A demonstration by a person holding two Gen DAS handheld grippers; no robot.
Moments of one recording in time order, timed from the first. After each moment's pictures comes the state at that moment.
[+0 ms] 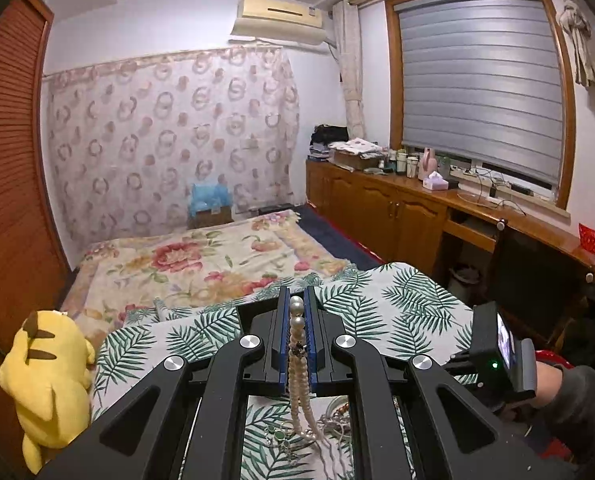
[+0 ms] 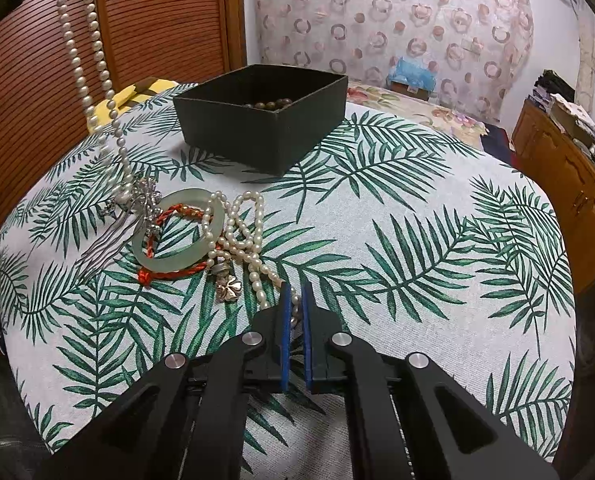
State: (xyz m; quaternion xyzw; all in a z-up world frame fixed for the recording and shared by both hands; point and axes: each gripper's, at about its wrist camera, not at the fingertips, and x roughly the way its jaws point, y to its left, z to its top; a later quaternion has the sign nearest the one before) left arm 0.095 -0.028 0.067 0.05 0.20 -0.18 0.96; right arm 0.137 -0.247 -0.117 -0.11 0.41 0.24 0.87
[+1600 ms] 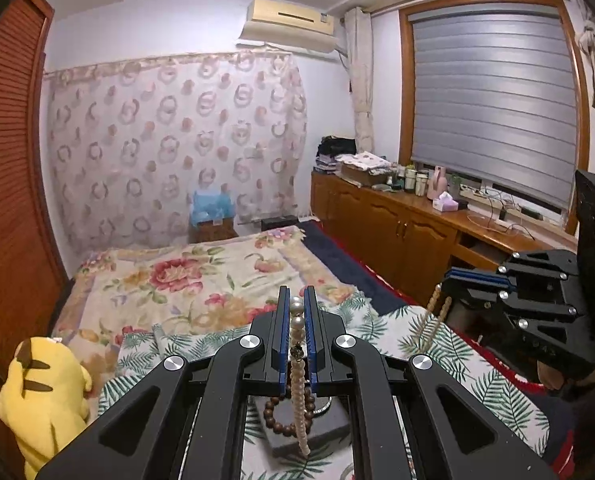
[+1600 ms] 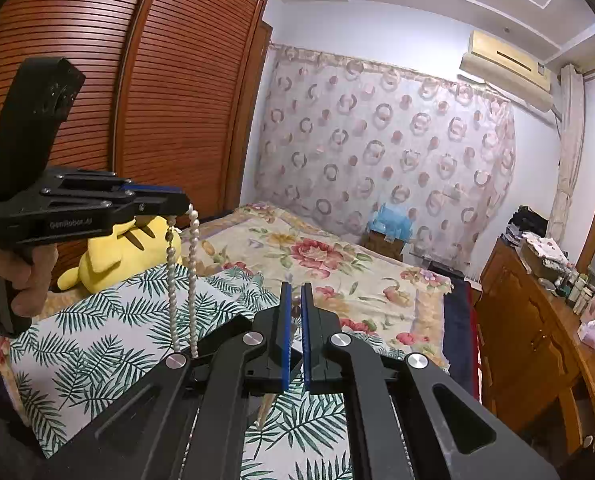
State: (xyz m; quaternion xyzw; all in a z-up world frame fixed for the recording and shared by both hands) left arm 0.173 -0.036 0.113 0.03 0.19 -0.18 0.96; right arm 0.172 -0.221 0.112 -0.15 0.18 0.24 0.94
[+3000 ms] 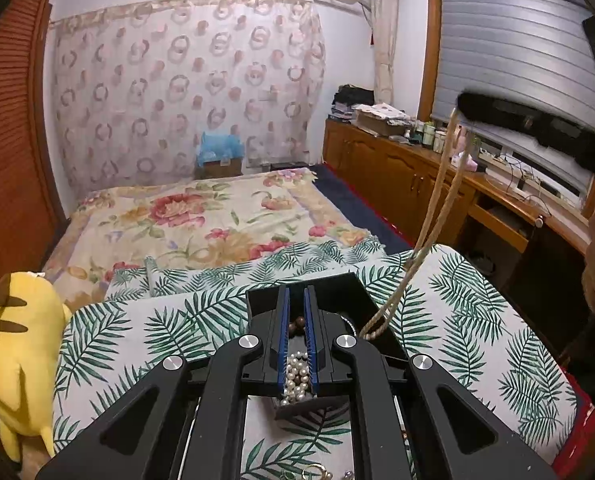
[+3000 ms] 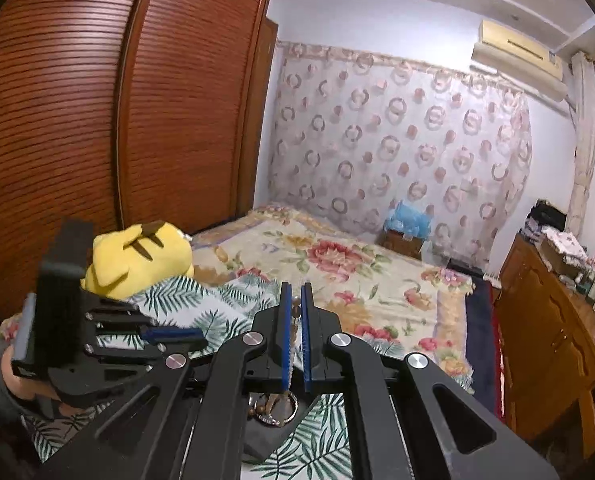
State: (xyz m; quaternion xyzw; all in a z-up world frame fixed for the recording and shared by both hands) left arm 0.207 -0.026 0.008 0.01 0.29 -0.16 0.94; right arm 0.219 -0.184 0.099 -0.13 0.20 0.27 0.93
